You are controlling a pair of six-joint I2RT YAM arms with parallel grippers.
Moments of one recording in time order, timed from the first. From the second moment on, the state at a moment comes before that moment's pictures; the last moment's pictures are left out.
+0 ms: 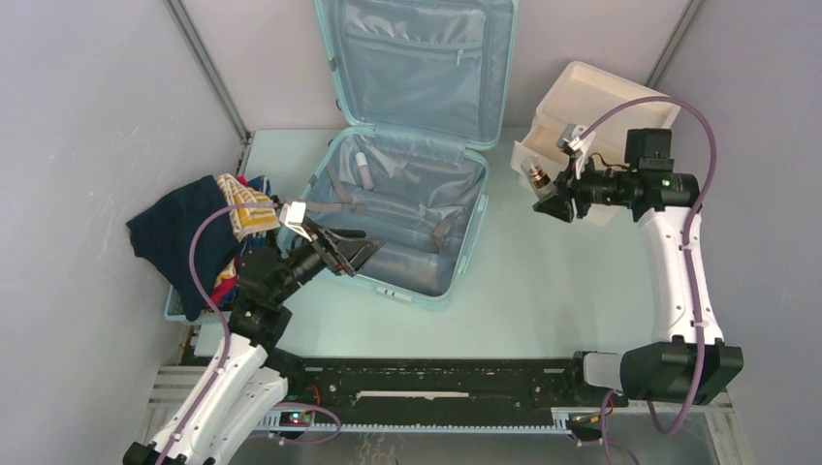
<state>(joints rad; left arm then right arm) -0.33 0.58 0.47 0.19 0.48 -0.71 -0.08 1.28 1.43 -1.00 -0.95 -0.72</state>
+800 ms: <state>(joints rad) -0.33 0.56 0.47 0.19 0.48 -0.70 -0.18 1.60 1.80 -1.08 -0.53 -0.73</state>
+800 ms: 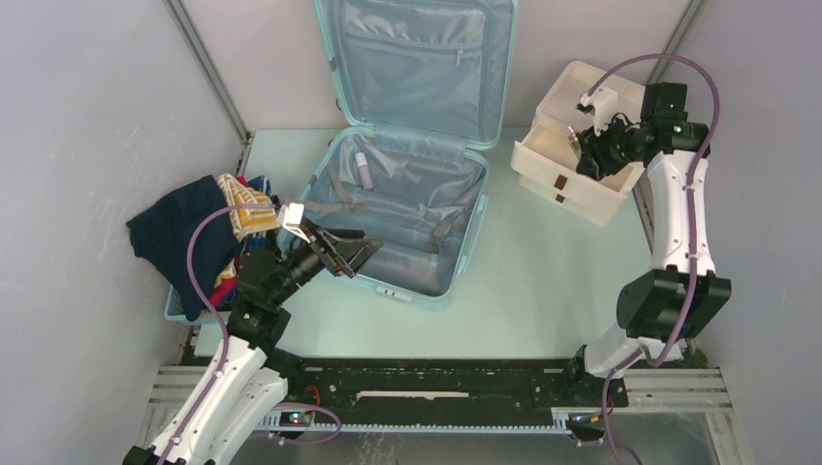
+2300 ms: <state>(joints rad) -0.33 0.52 0.47 0.13 0.47 -0.67 -0.20 1.65 1.95 -1.14 -0.56 -0.72</state>
